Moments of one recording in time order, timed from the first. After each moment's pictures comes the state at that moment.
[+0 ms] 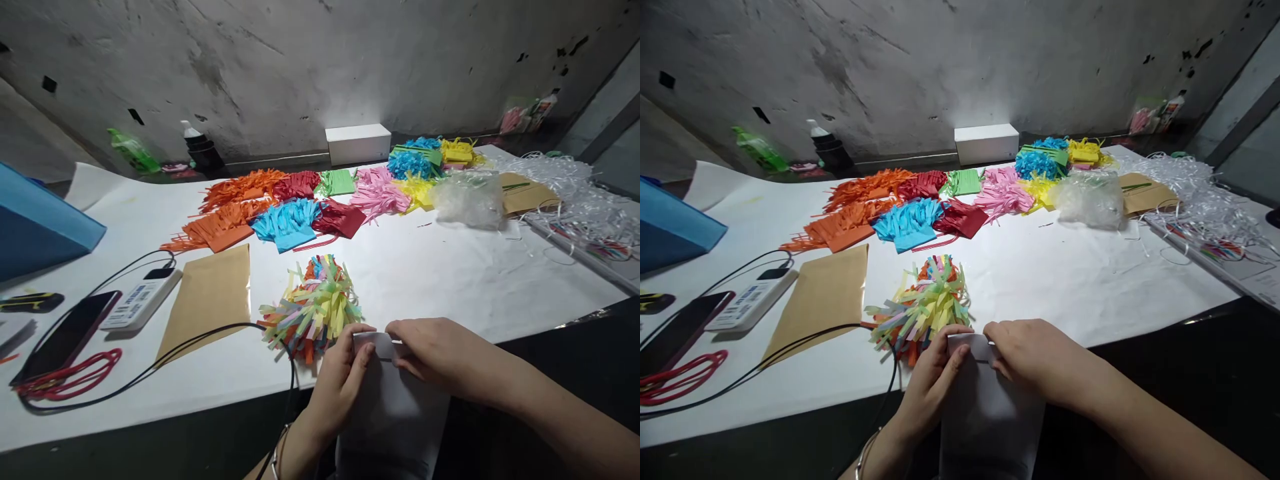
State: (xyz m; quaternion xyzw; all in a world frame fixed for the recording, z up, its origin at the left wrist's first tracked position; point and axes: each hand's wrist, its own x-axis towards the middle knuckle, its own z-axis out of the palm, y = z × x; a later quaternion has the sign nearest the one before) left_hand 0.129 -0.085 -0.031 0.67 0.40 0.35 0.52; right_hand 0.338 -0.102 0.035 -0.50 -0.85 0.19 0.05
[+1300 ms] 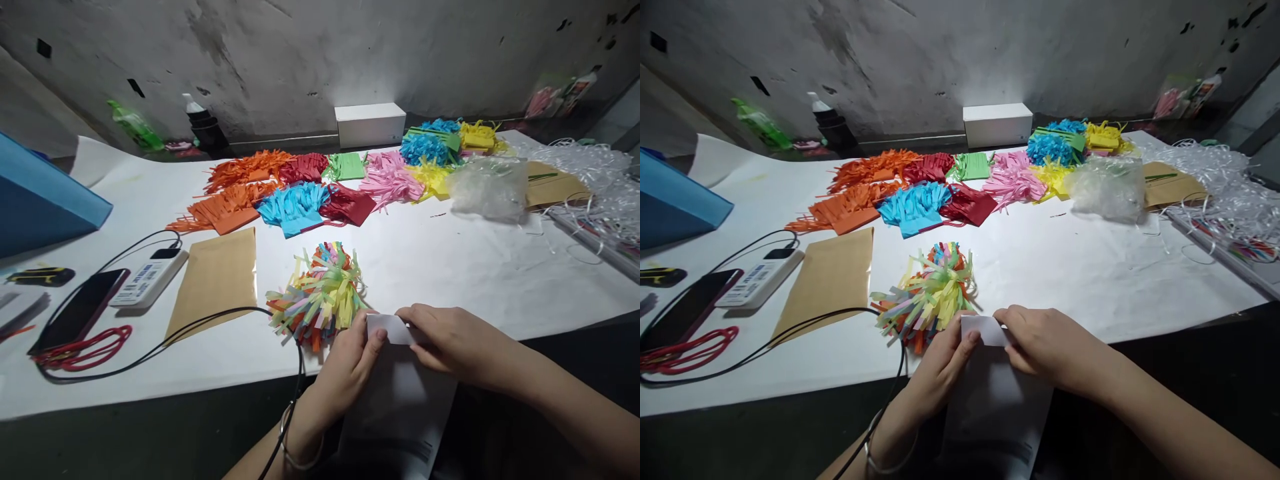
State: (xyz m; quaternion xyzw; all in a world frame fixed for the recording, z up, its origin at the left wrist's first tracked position) left_hand 0.133 -0.076 -0.015 0.72 0.40 0.29 0.50; right_hand 0.350 -0.096 0.022 -0.47 -0.87 0.16 0.09
